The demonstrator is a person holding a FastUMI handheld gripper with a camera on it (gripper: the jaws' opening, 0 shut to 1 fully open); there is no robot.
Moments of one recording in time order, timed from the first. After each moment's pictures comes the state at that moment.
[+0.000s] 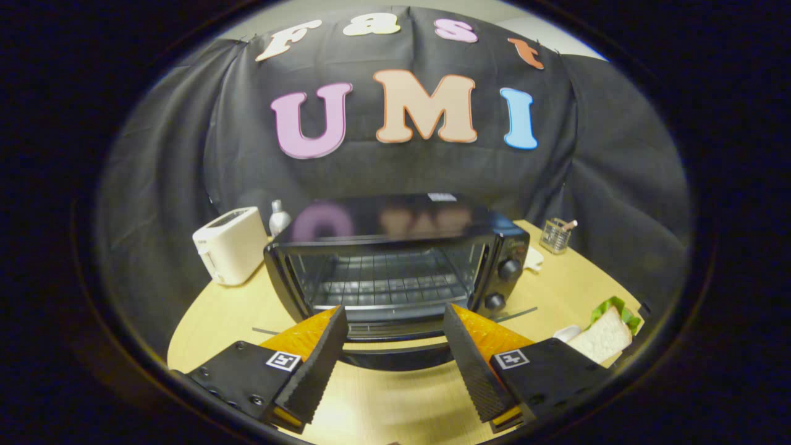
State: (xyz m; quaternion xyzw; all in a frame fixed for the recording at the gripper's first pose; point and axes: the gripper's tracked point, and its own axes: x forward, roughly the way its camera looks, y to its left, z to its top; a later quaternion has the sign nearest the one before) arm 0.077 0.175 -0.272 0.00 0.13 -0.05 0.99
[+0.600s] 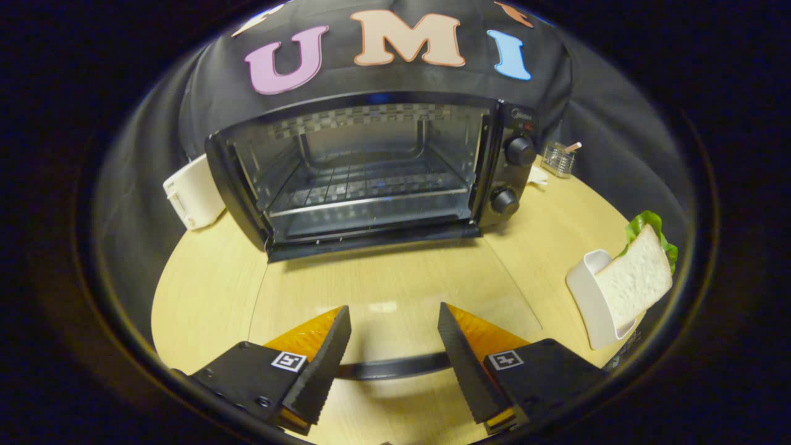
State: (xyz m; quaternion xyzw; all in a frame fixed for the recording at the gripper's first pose) arm 0.076 0.150 -0.384 0.03 0.26 -0.08 0.96
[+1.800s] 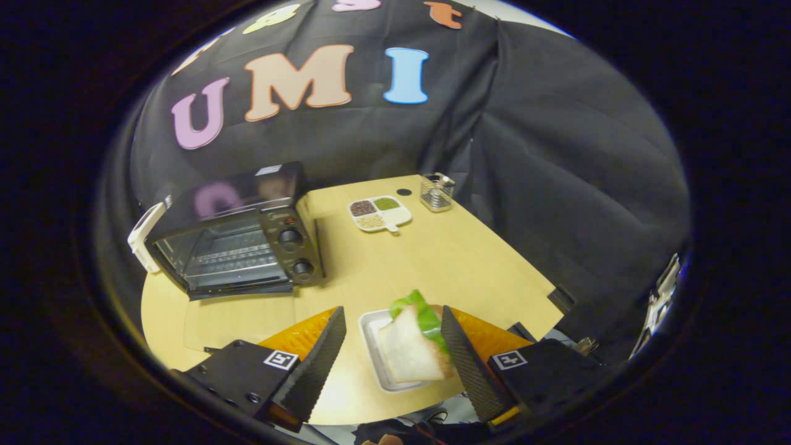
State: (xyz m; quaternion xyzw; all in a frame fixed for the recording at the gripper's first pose) arm -0.007 -0.119 -0.257 0.04 0.23 -0.20 0.95
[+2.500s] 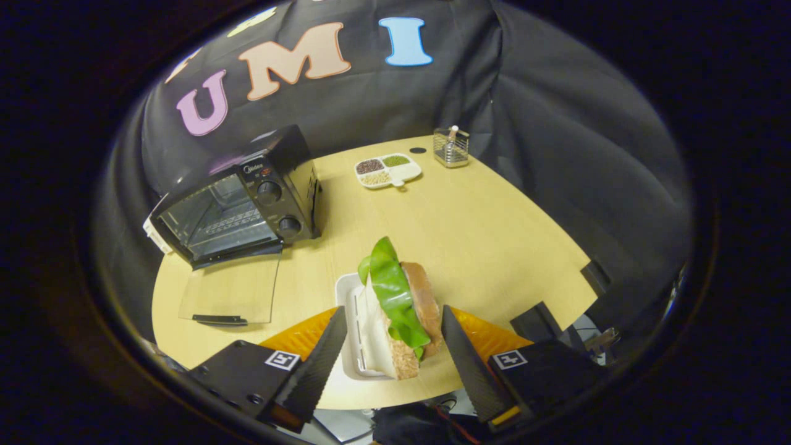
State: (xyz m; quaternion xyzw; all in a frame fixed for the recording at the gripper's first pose) arm -0.006 -0.136 -0.331 0.08 0.30 -0.10 0.95
